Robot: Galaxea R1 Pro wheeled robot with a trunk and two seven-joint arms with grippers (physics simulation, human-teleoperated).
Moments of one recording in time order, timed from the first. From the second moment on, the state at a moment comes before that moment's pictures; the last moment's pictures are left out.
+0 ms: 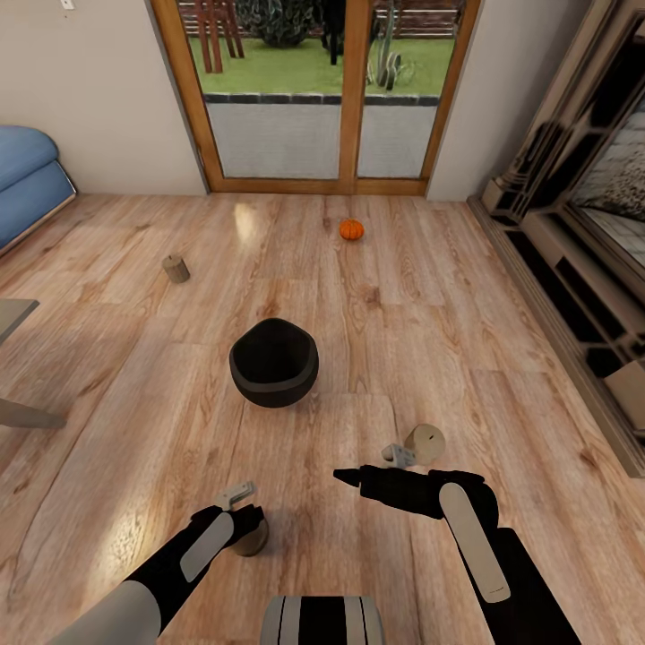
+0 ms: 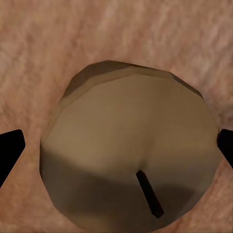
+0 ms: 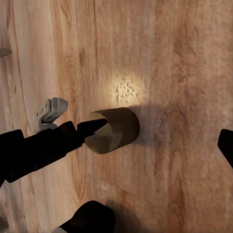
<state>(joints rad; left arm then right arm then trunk) -0.60 0.05 -0.50 -0.64 1.01 0.35 0.46 -0.38 0.03 0.13 -1.49 -0.69 1.04 0.02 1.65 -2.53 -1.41</state>
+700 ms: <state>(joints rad) -0.60 0.06 -0.50 -0.64 1.02 0.35 0.45 -0.38 0.03 0.13 -1.49 -0.69 1.04 0.02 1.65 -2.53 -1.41</state>
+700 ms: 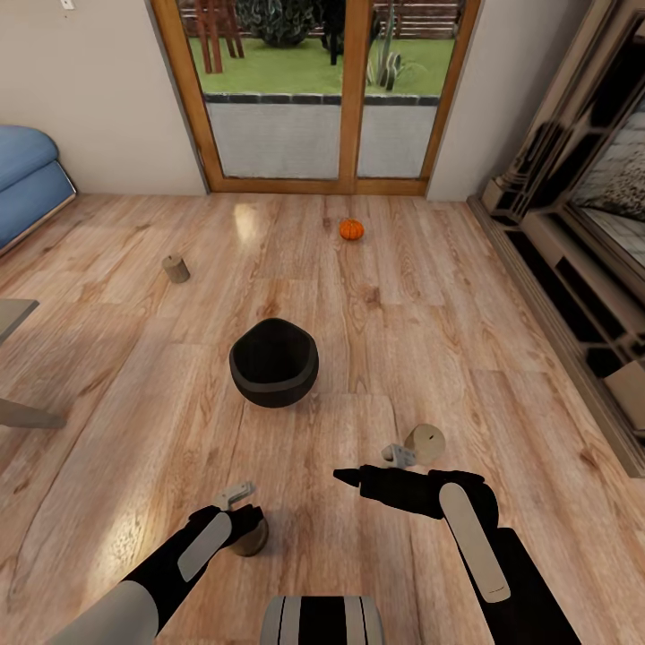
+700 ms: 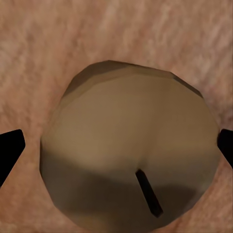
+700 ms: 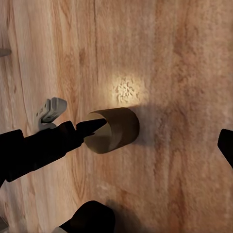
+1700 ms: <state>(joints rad) -0.60 0.06 -0.49 -0.61 1.00 0.36 0.33 -0.38 0.03 0.13 -1.49 -0.69 1.04 0.02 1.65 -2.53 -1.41</state>
